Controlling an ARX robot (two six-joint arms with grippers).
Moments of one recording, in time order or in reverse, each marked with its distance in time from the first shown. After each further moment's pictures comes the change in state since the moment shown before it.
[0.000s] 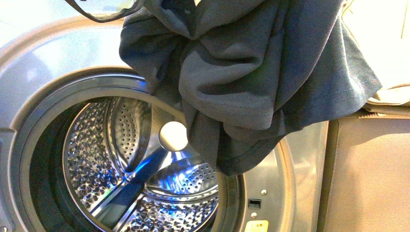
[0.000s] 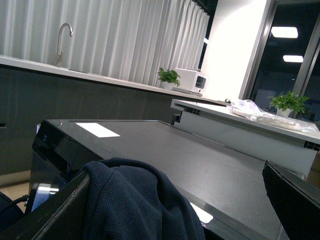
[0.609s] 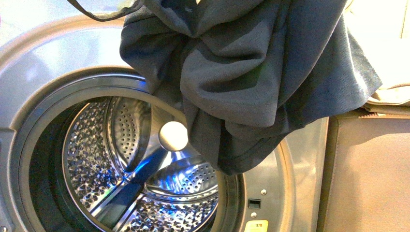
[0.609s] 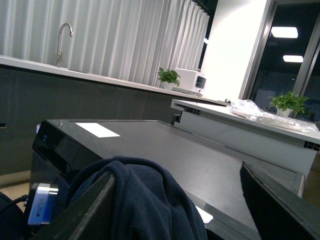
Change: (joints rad) left arm -0.002 -0.002 0.000 0.005 -0.006 0.008; right arm 0.000 0.000 0.000 0.000 0.000 0.000
